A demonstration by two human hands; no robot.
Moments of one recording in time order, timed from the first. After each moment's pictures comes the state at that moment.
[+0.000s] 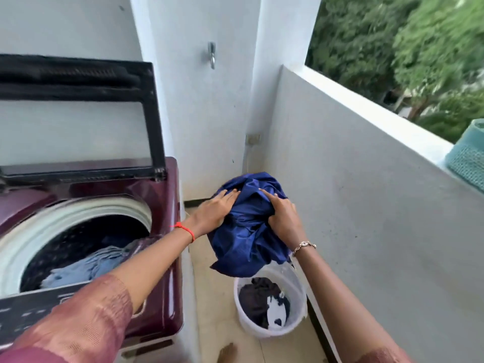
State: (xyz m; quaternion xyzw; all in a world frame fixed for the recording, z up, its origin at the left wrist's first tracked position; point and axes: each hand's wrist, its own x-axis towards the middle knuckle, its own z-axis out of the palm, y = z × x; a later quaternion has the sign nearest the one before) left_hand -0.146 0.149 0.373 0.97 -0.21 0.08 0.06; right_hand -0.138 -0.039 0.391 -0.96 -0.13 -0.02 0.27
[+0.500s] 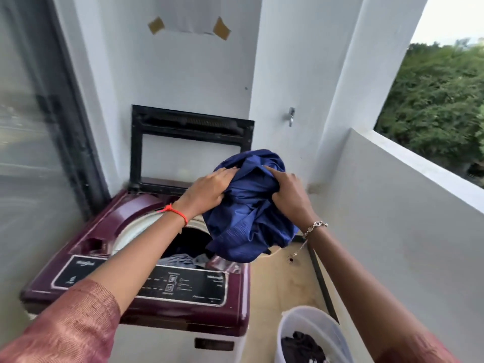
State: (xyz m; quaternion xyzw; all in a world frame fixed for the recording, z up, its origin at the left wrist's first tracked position) left_hand -0.277 0.309 0.514 0.97 -0.06 0.23 0.07; right_hand -0.216 0.117 0.537 -0.87 -0.34 -0.14 0.31
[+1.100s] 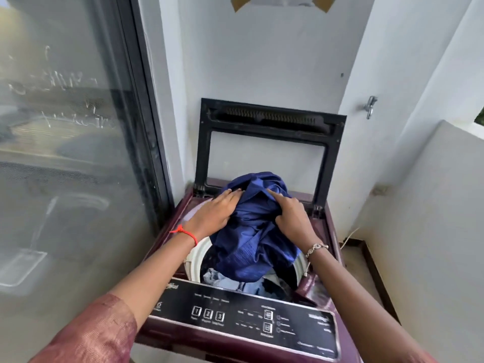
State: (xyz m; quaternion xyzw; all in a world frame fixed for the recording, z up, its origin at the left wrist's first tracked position) left_hand -0.298 0.536 0.426 0.99 -0.01 0.14 0.04; right_hand -0.214 0.355 0.450 -0.88 -0.38 -0.05 0.28
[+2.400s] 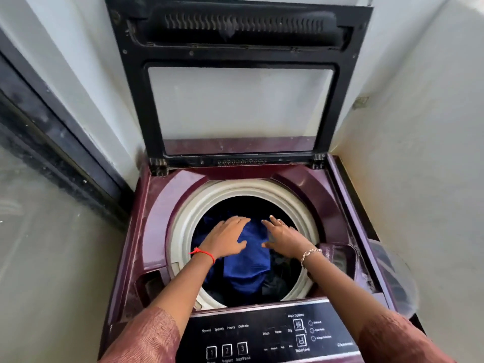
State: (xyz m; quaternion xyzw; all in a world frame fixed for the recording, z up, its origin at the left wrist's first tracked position) left_hand -0.209 0.555 0.251 0.96 -0.06 -0.16 0.20; right_hand -0.155 0.376 0.265 -0.91 -0.26 0.32 0.07
